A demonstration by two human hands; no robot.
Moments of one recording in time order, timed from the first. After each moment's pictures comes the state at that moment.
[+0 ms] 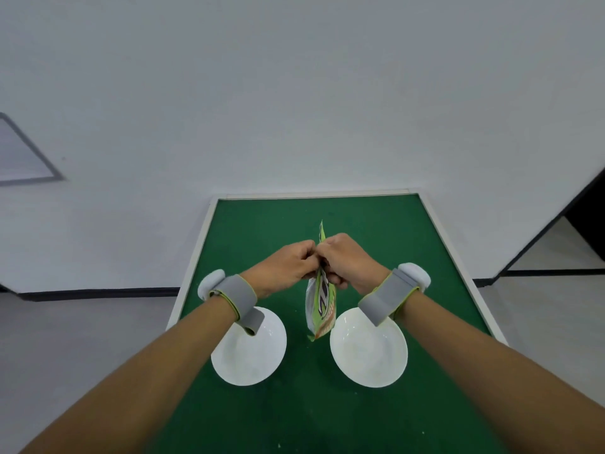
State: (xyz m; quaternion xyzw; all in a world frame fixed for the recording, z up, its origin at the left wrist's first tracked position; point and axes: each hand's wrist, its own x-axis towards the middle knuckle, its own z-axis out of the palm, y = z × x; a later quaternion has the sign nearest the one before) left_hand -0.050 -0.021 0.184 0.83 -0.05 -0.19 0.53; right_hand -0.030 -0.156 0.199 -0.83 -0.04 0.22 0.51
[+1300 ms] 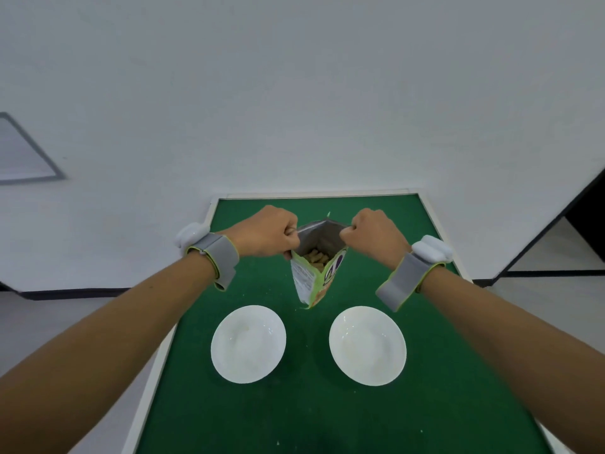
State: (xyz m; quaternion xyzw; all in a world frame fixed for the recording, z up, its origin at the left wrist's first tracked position) left_hand -0.030 0.006 0.243 0.96 -0.08 -0.13 0.25; right_hand 0.000 -0.192 0.223 -0.96 -0.09 0.06 0.25
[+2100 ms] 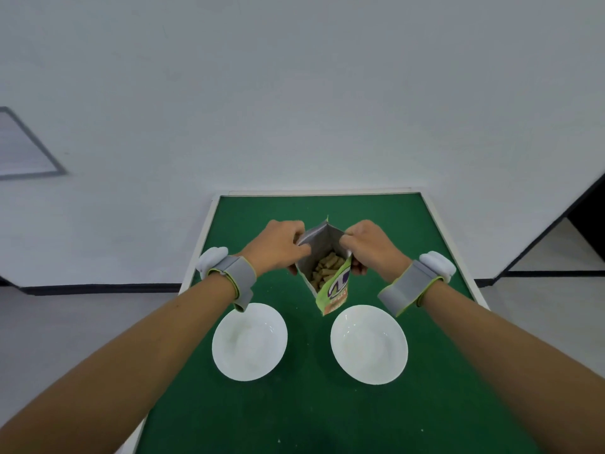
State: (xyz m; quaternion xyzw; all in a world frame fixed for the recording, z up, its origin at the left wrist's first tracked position) left_hand -0.035 -0.008 0.206 0.95 -0.03 -0.09 0.29; right_hand -0.009 -0.190 0.200 -0.89 -0.09 0.14 0.43
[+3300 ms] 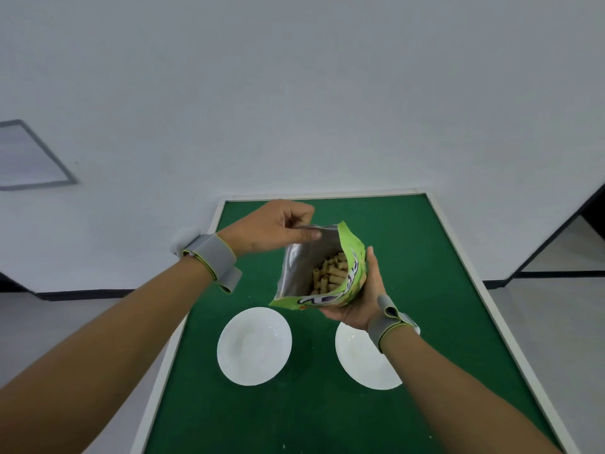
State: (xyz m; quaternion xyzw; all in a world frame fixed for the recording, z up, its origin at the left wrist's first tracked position) left_hand -0.033 0.010 0.251 0.88 -0.22 -0.08 0.42; right_hand -0.029 -0.183 0.102 -0.33 0.25 0.39 0.82
